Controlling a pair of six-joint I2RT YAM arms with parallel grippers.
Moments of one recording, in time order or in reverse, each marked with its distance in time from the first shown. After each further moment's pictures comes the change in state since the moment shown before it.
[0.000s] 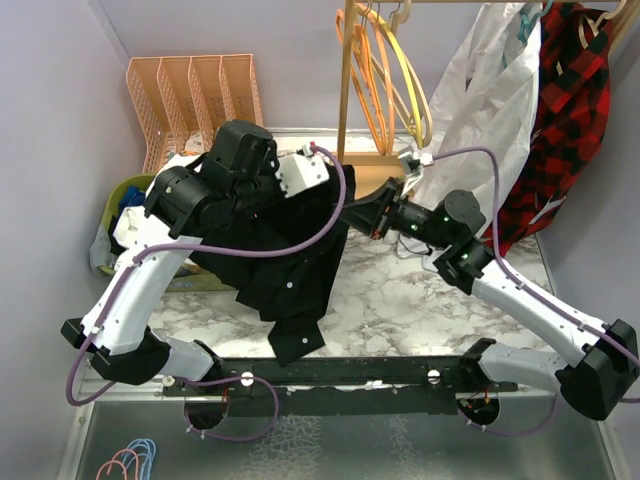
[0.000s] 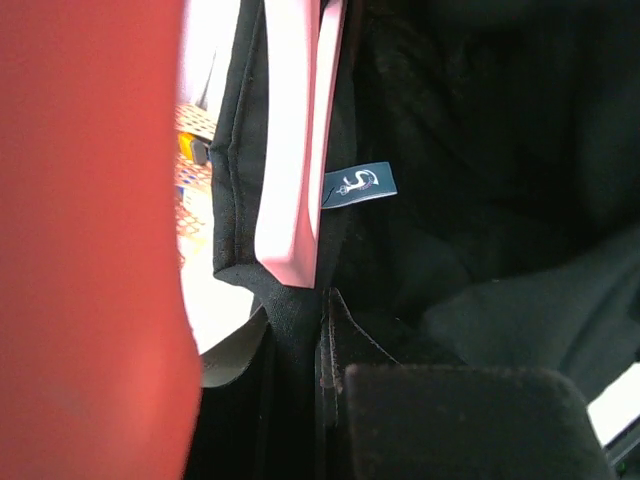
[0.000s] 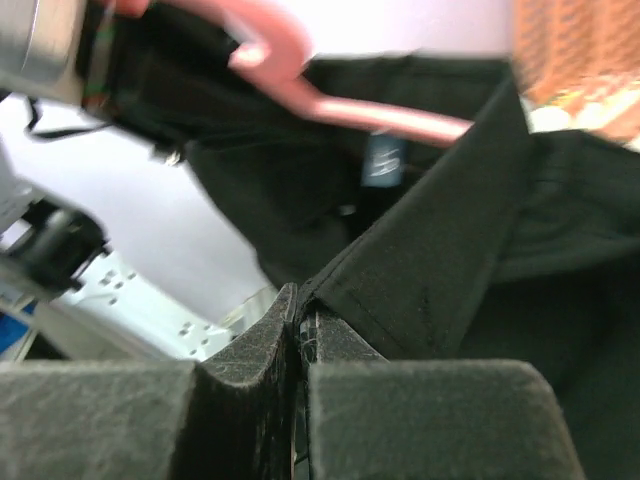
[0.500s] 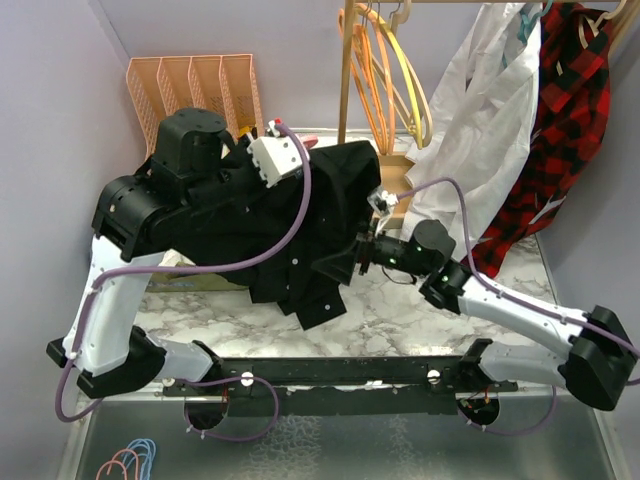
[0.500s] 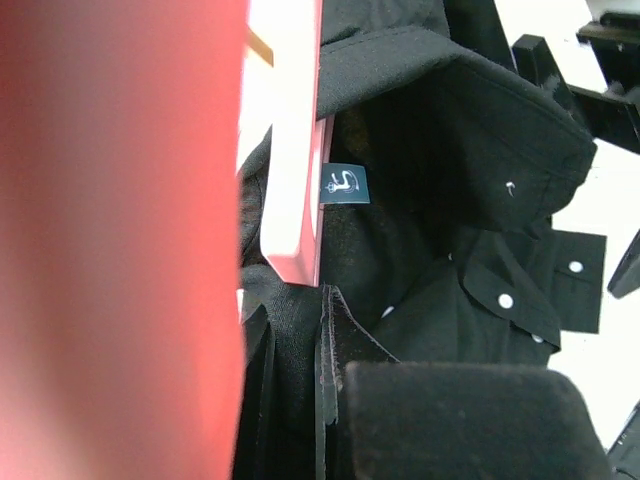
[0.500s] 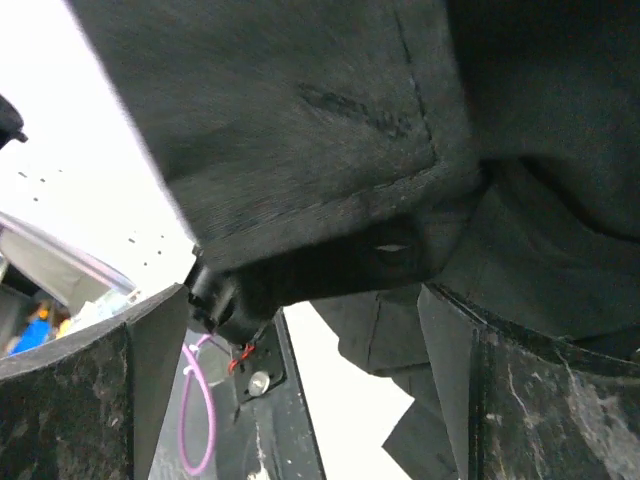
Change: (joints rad) left arm 0.008 -0.025 0.201 0.037 0.164 -0.105; right arm 0.211 0.060 -0.158 0.075 0.080 -0.098
